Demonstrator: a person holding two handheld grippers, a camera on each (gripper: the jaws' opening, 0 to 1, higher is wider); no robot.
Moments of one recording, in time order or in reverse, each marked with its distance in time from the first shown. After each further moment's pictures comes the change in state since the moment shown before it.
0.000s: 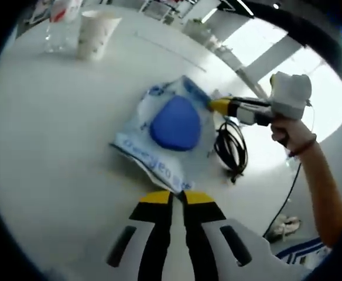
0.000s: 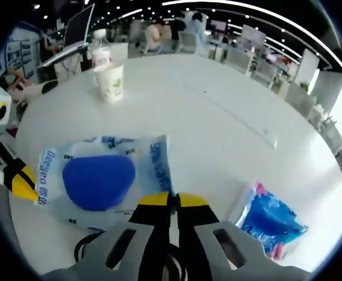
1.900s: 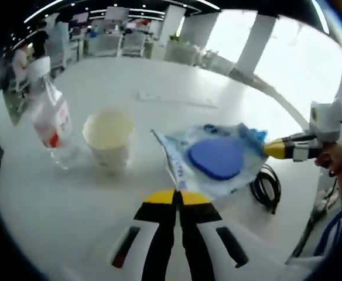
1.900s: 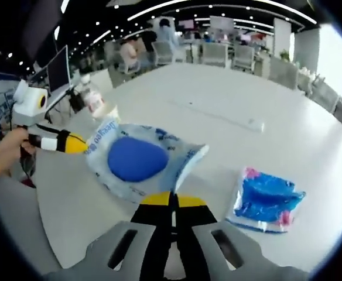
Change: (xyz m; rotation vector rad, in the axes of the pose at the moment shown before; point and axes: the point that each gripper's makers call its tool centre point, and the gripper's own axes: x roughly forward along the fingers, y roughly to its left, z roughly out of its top) left arm -0.027 0.054 0.158 0.358 -0.155 0.152; right arm -0.055 0.013 0.030 0.344 -0.071 0.001
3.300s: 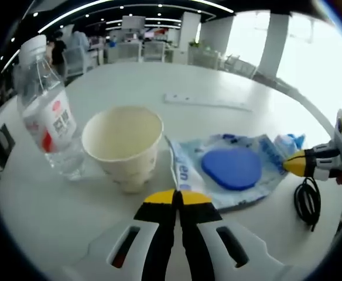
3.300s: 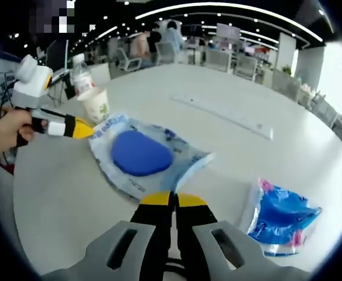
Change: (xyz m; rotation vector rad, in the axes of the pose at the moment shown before) left arm 0.055 0.047 -0.003 -0.031 -0.066 0.189; right arm 0.064 -0.018 -0.011 -0.127 -0.032 -0.052
